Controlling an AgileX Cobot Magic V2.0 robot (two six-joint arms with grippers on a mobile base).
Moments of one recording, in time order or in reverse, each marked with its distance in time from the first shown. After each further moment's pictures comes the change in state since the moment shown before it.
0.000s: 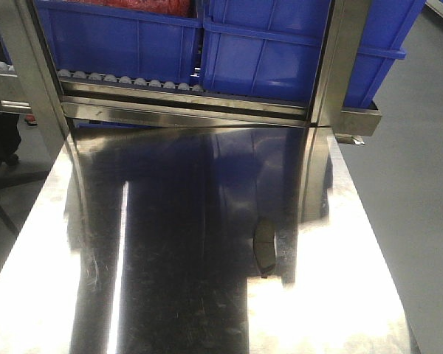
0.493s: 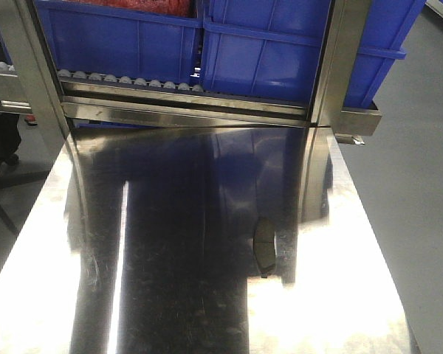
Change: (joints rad) left arm 0.000 0.080 -0.016 -0.002 -0.001 0.000; right arm 0.000 0.000 0.000 0.000 0.000 0.000
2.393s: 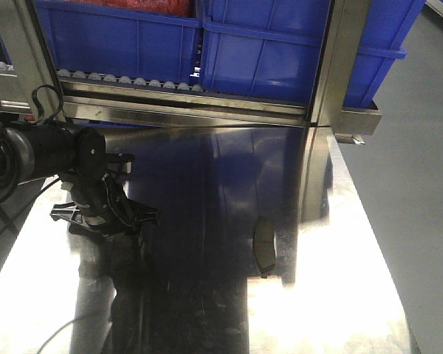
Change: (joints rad) left arm 0.065 1.866 -0.911 -0.109 0.192 -0.030; right arm 0.000 0.000 0.000 0.000 0.000 0.000
